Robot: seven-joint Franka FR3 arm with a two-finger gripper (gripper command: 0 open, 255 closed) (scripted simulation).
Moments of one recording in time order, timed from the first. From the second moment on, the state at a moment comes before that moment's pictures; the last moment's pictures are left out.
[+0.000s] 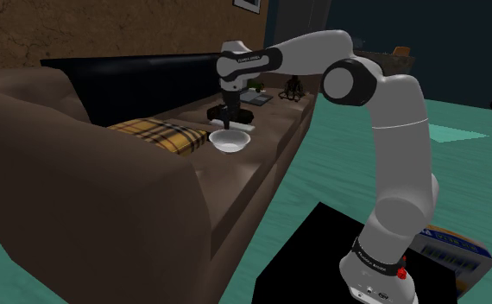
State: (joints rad) arm -0.08 0.48 -0.01 -1.35 -0.02 1.80 -0.36
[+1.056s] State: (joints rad) arm -0.09 0.50 -0.01 -1.44 -0.03 1.91 -0.36
